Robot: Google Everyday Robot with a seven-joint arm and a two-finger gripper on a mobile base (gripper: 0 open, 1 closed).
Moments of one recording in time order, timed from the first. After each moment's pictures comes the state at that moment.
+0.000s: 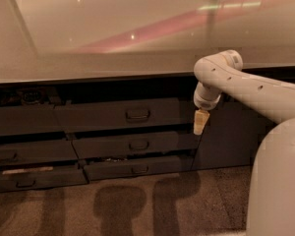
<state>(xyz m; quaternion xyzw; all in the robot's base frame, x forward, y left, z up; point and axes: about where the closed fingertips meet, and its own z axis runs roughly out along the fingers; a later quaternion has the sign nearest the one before) 0.695 -0.222 0.634 -0.61 0.78 -0.09 0.10</state>
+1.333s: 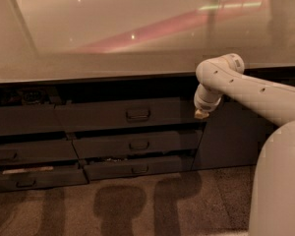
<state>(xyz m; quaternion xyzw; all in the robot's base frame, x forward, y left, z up) 0.693 -0.224 0.624 -0.61 0.78 -0.08 0.11</state>
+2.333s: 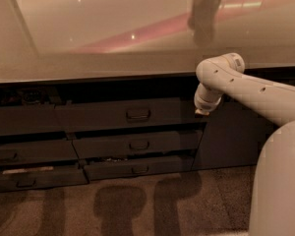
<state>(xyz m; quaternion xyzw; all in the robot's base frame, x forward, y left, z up) 0.693 -0.224 0.628 -0.61 0.78 -0.08 0.11</state>
